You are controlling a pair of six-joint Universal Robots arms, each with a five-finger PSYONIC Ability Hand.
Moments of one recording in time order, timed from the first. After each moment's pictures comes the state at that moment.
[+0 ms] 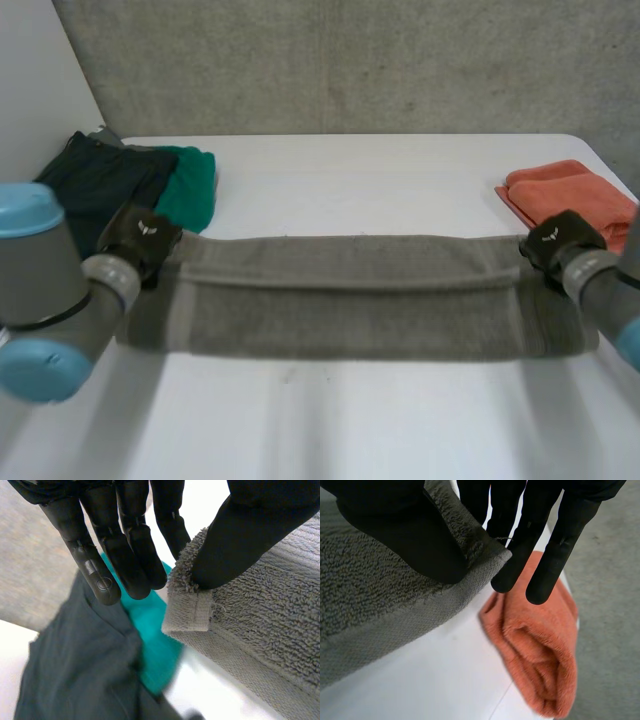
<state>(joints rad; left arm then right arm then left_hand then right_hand) 4.44 -2.00 -1.61 3.33 -1.58 3.88 1.73 -1.06 1.49 -0.01 1.54 2.17 1.12 1.20 1.19 1.20 1.00 1.11 1.17 1.19 1.20 1.02</state>
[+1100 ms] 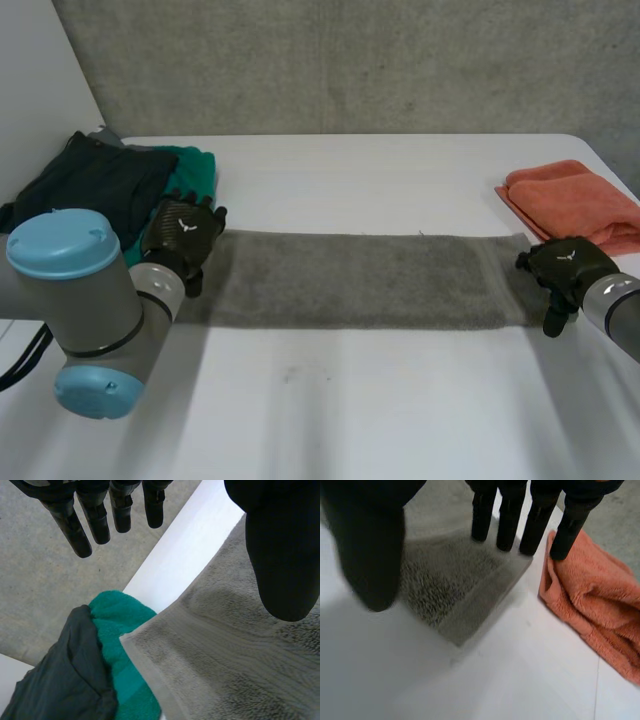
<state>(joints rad) 4.30 -2.02 -1.65 3.50 -1.64 3.77 1.60 -1.10 1.64 -0.03 1.37 2.47 0.19 0.20 0.20 0.20 0.04 0.40 0.39 0.40 0.40 0.23</state>
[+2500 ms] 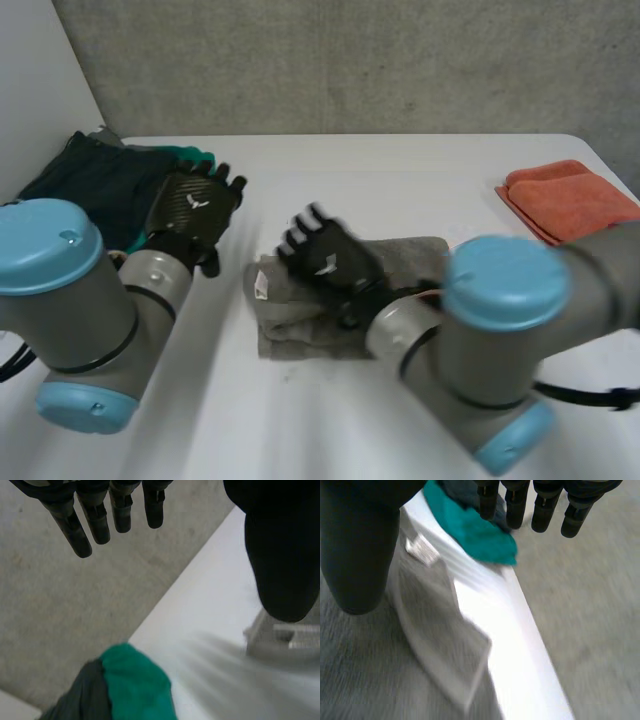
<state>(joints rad) 4.21 -1.88 -1.66 3.50 -1.63 3.69 2.26 -1.11 1.53 -0.25 1.35 2.38 0.19 0.20 0.20 0.20 0.04 0.22 0.20 0.20 0.20 0.04</state>
